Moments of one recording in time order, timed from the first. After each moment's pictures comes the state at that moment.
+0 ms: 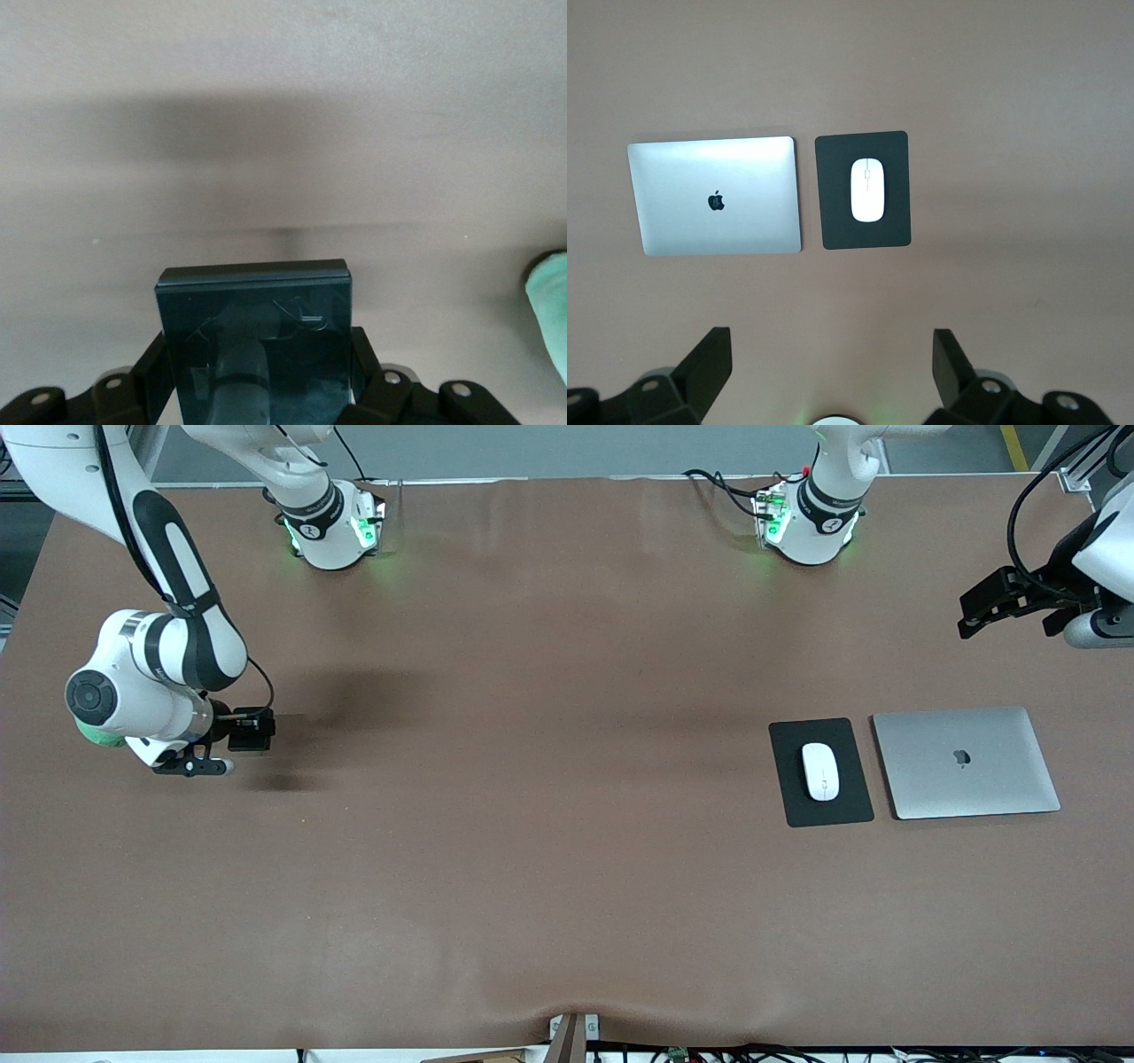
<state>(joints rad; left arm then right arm) -0.04 -0.03 -0.06 -1.51 0.01 1.46 -0.10 -0.02 0.31 -0.14 -2.26 0.02 2.33 -0.17</state>
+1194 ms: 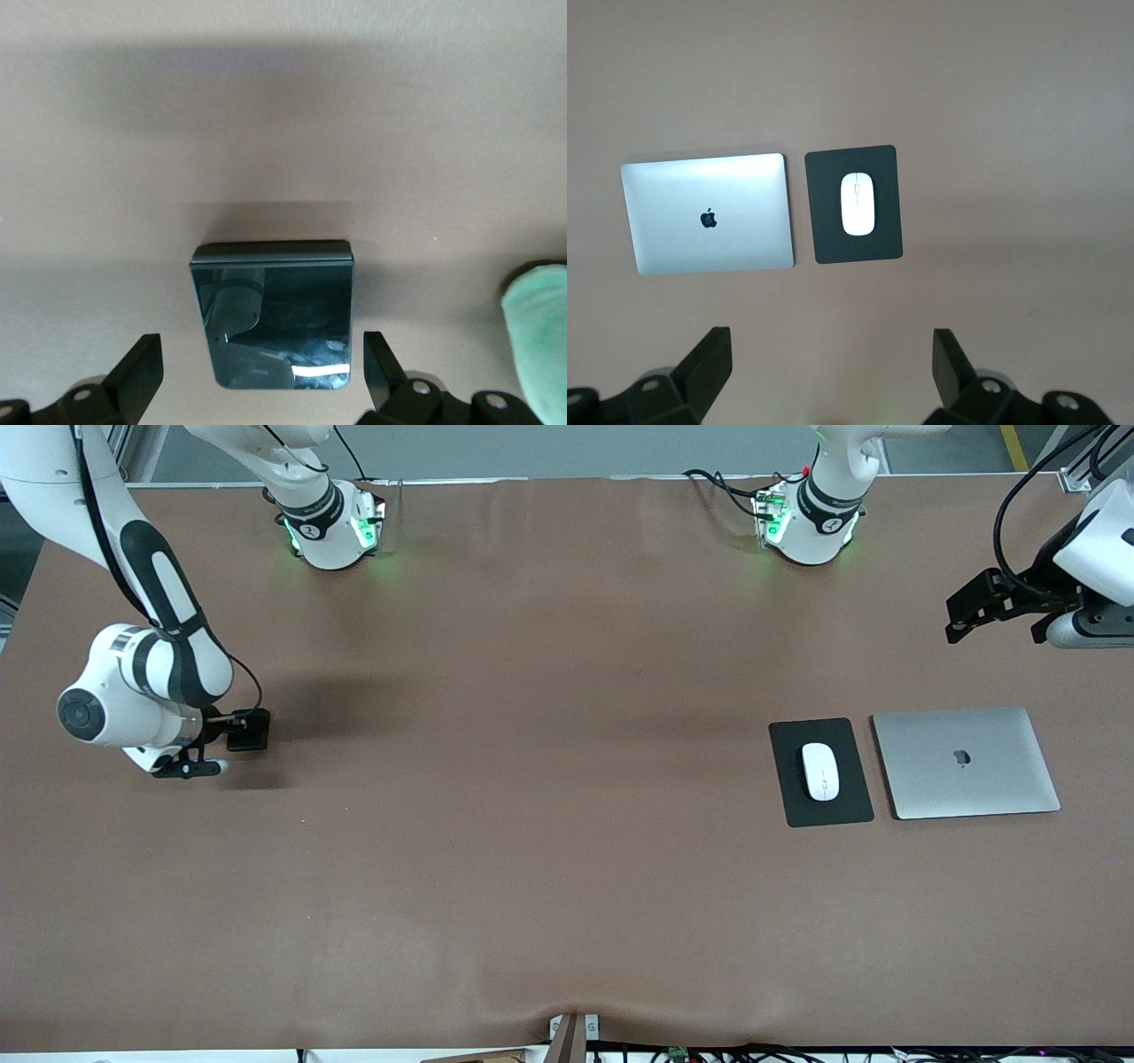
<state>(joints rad) -0.04 -0.03 -0.09 -1.52 0.01 1.50 -0.10 -0.09 0.39 -0.13 -2.15 0.02 2.20 -0.27</state>
